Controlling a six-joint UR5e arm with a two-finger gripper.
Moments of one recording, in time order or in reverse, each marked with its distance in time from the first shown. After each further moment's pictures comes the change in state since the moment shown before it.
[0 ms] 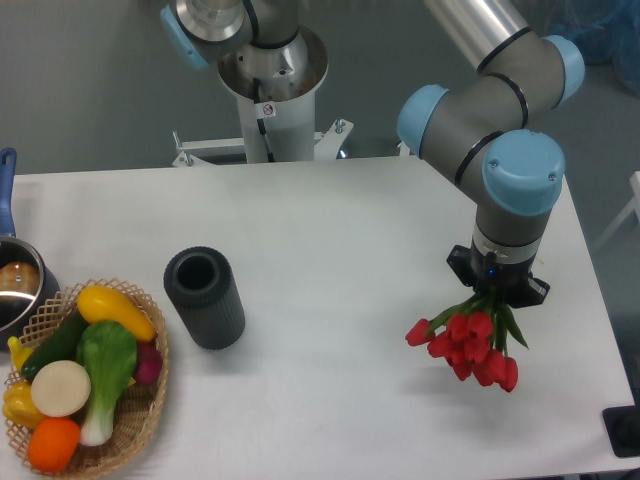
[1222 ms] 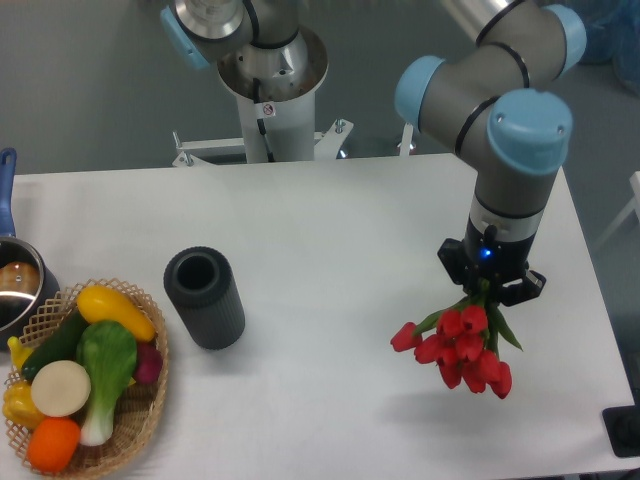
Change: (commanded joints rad) arm 0.026 0.083 -0.006 0.083 -0.354 -0.086
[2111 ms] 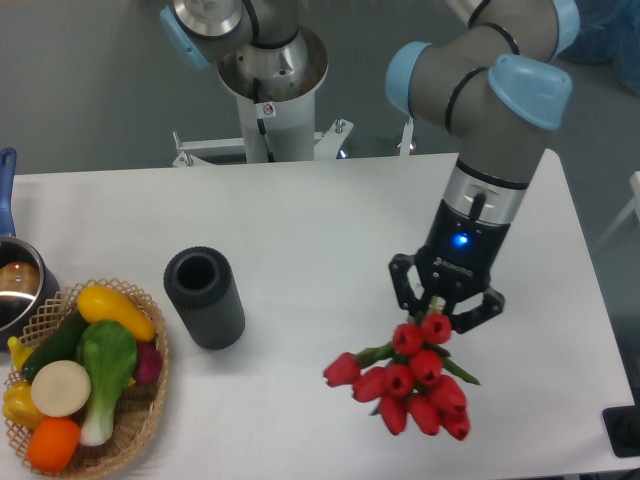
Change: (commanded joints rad) arm -0.028 0.077 -0.096 0.103 -0.393 -0.137
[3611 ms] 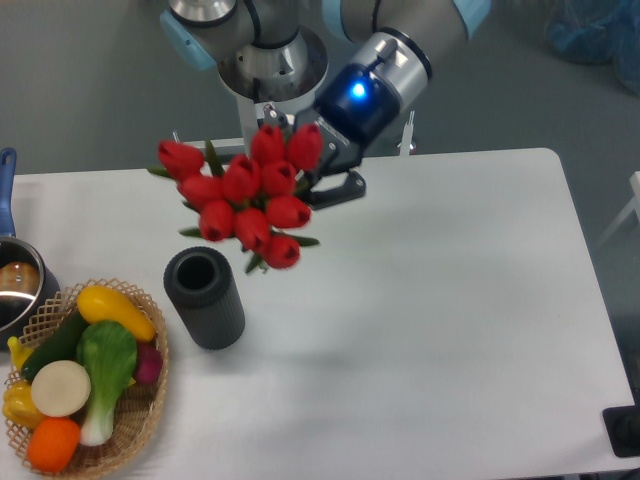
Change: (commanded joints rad) arm 0.045 0.336 -0.408 0.157 -0.713 -0.029
